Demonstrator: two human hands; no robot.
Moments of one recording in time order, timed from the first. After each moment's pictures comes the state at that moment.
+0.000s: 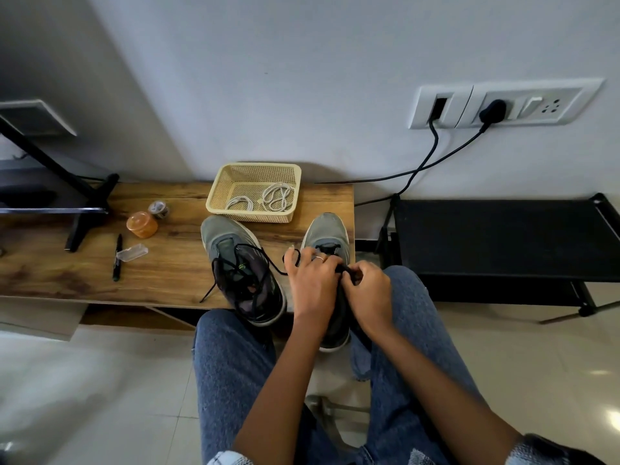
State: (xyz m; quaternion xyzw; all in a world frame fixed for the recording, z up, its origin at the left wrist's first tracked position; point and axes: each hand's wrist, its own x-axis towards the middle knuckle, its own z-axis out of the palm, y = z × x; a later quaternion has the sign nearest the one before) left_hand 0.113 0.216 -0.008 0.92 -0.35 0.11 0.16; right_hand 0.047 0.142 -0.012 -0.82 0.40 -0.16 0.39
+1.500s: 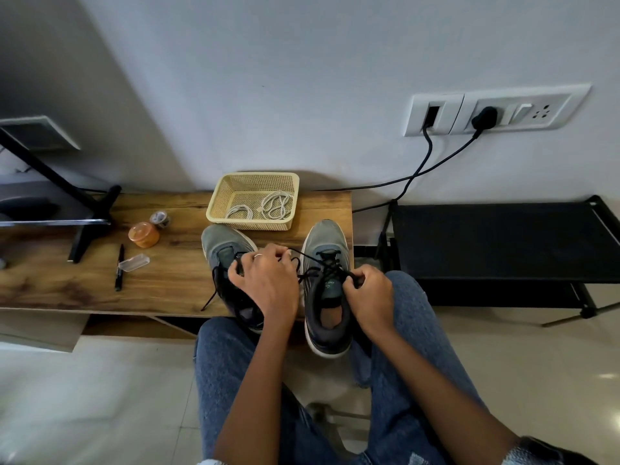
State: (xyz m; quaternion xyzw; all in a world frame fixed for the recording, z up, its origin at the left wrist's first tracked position) left_hand 0.147 0.239 0.013 0.96 -0.07 0.13 0.25; right_hand 0.048 0.138 -0.013 -0.81 0.42 -0.16 0.38
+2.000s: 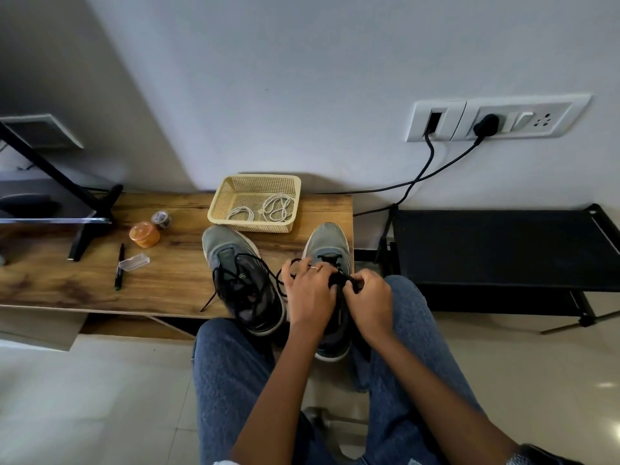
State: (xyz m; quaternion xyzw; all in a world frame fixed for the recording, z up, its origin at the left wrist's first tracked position) left_hand 0.117 0.221 -0.012 0.92 -0.34 0.06 0.16; right_hand 0.048 0.139 -0.016 -0.82 0.41 -0.16 0.37
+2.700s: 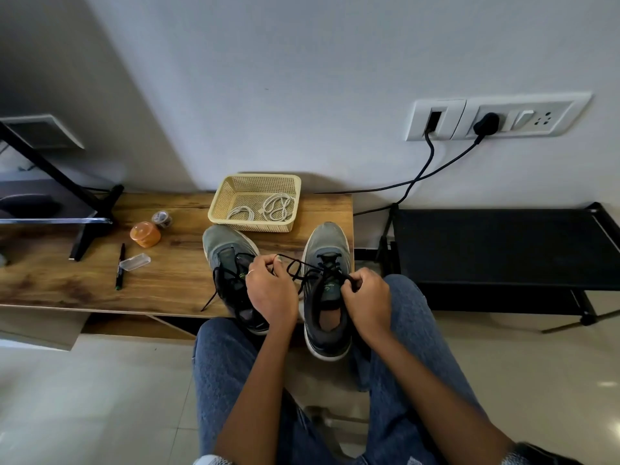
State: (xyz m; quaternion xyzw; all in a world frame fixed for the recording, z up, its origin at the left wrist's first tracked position) left_hand 0.142 0.241 0.006 0.89 0.04 0.08 0.46; right_hand 0.049 0.141 -0.016 -0.82 0.41 -0.16 0.37
